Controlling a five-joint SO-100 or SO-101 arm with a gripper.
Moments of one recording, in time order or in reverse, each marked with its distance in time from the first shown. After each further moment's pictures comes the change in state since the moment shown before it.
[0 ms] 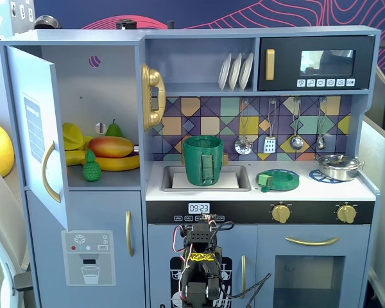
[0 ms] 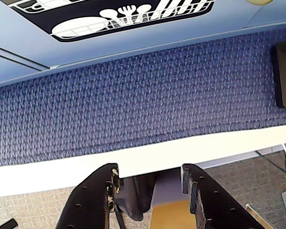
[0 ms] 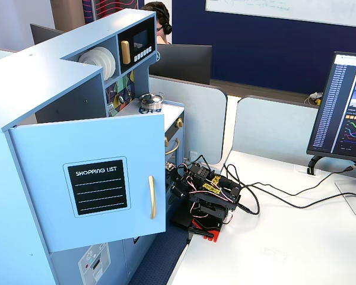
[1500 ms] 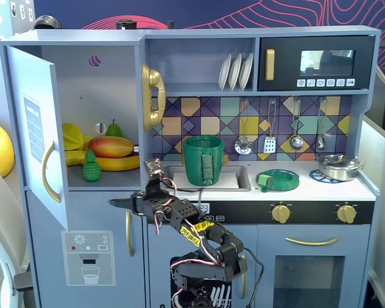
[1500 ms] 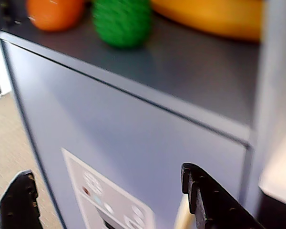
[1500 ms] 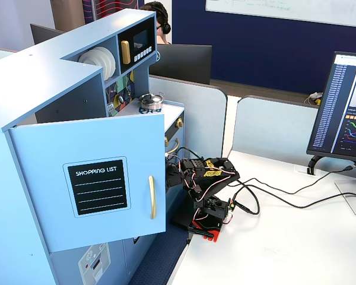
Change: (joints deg) arm -46.8 -27.2 -26.3 -65.5 -5.0
